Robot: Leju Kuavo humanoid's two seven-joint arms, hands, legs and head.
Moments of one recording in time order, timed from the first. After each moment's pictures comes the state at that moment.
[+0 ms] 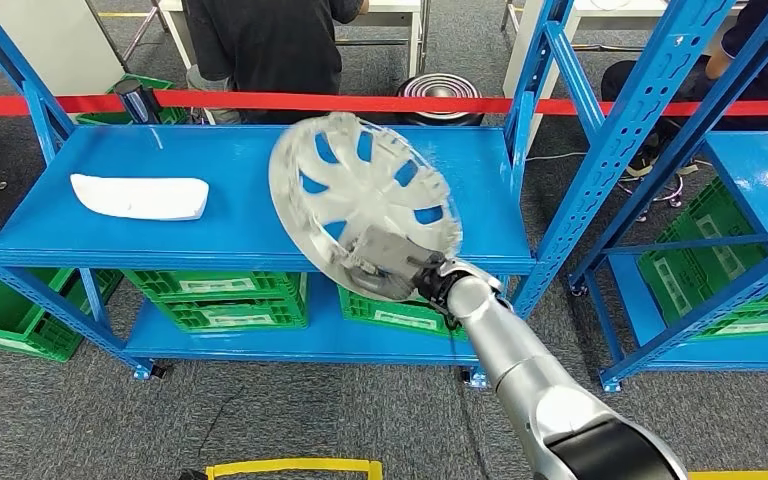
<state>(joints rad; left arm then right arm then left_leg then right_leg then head) 0.02 -0.24 1.01 -0.58 -1.19 -0.12 -0.31 -0.67 0.20 0.32 -0.73 0.48 0.33 -0.34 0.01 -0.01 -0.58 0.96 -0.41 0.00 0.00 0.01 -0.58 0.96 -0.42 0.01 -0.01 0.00</state>
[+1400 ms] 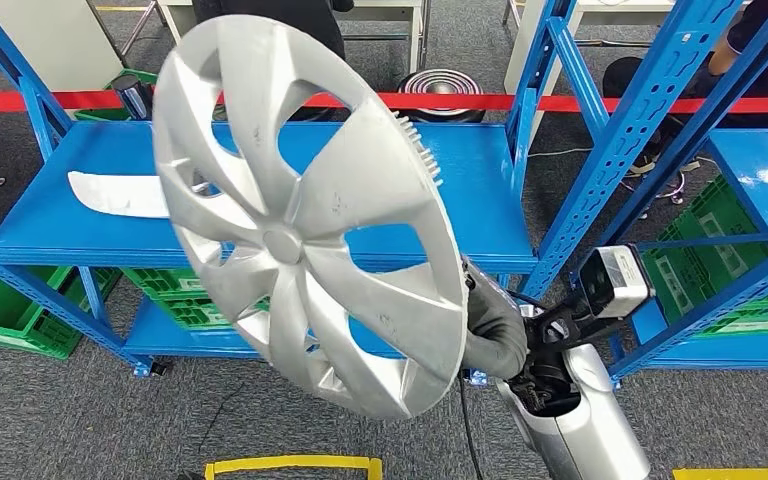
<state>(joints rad) -0.01 -0.24 1.10 -0.52 -1.26 -0.09 -0.48 -0.27 -0.05 0.46 -1.74 -0.79 0.69 -0.09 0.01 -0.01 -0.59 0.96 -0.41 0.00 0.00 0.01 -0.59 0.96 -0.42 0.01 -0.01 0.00</state>
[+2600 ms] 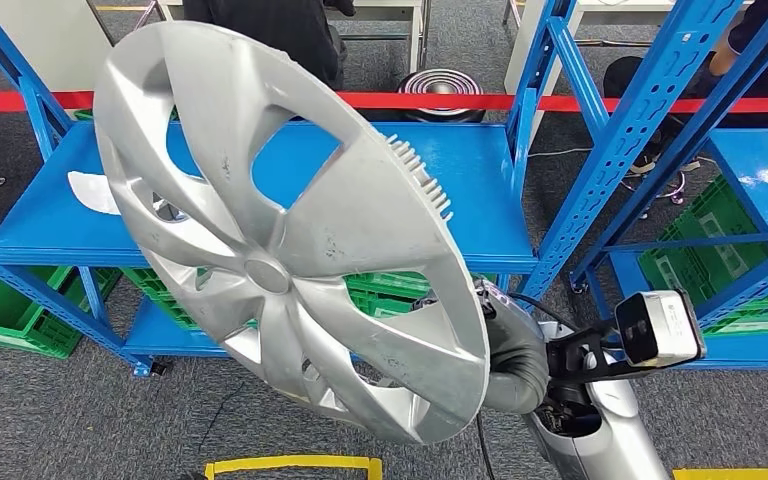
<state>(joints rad) -0.02 -0.24 1.12 -0.51 -1.28 -0.12 -0.49 -0.23 -0.08 0.45 -1.88 -0.68 0.66 -0.14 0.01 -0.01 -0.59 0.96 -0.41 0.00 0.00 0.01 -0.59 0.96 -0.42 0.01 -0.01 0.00</state>
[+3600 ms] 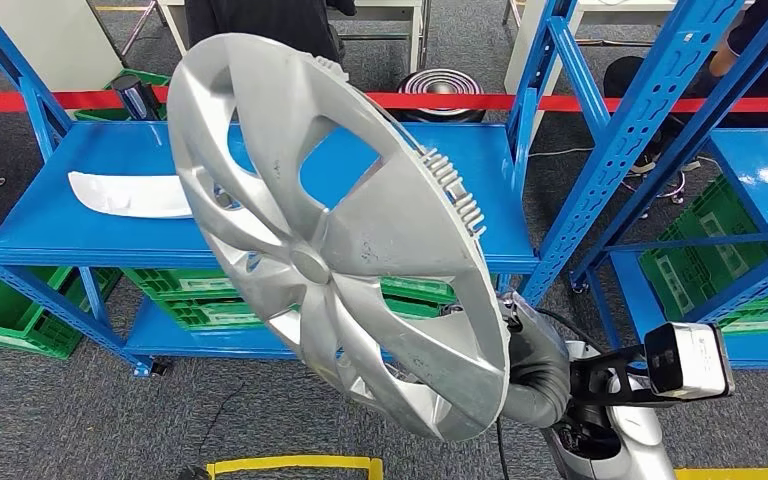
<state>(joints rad) -0.04 -0.23 1.12 -0.50 -1.29 -0.13 -0.49 -0.13 -0.10 0.37 -1.94 -0.59 0.63 -0.19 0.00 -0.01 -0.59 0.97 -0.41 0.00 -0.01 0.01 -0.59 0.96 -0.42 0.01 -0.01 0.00</state>
